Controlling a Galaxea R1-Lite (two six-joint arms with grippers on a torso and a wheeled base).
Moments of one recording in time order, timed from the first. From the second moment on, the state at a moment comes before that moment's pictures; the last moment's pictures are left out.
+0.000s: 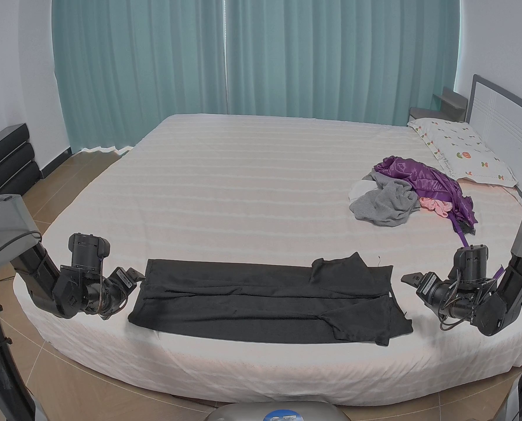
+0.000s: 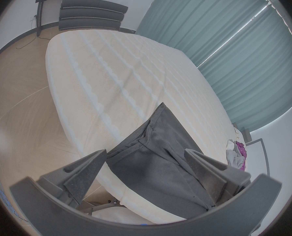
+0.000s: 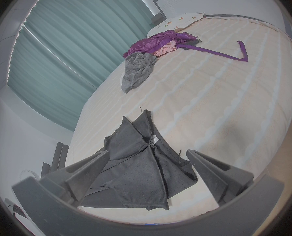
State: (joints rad) left arm -0.04 2.09 -0.66 -0.63 0.02 -0.87; right arm 0.10 2.08 -0.40 -1.03 0.02 0.80
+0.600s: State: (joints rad) left arm -0.03 2.08 -0.69 -0.61 0.01 -0.93; right arm 0.10 2.14 -0.41 -1.04 0.04 0.80
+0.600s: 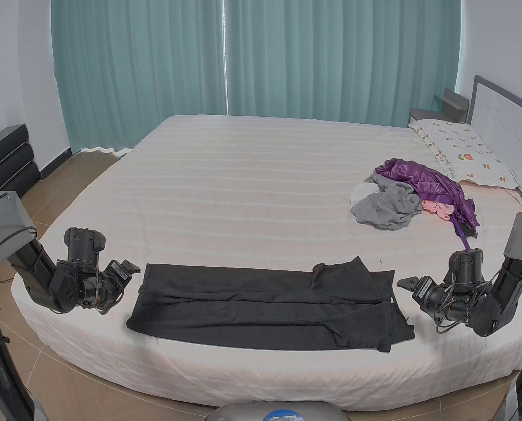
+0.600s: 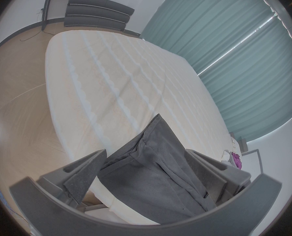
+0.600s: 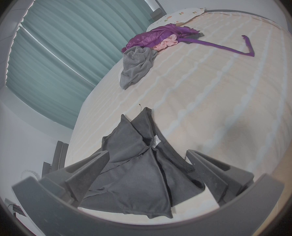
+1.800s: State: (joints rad) left arm -0.07 2.28 -0.81 -0.59 0.04 -0.82; right arm 0.11 2.32 -0.50 -1.12 0.16 0.66
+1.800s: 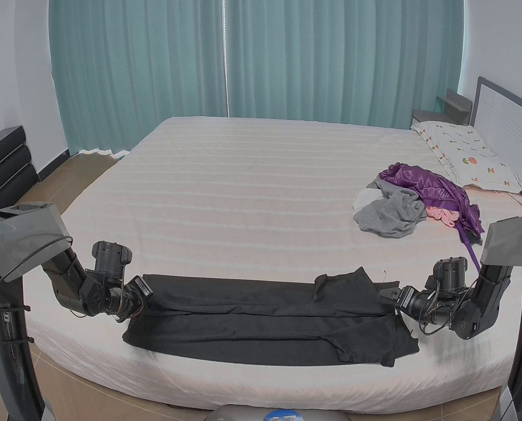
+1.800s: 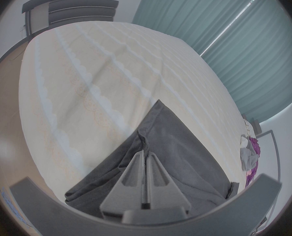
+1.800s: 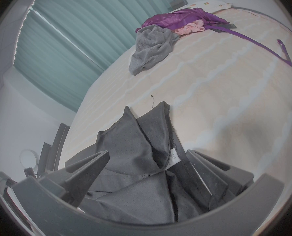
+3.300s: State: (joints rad) left arm -0.04 2.29 -0.83 -0.59 0.05 -0.85; right arm 0.04 2.43 -0.50 -1.26 0.27 0.48
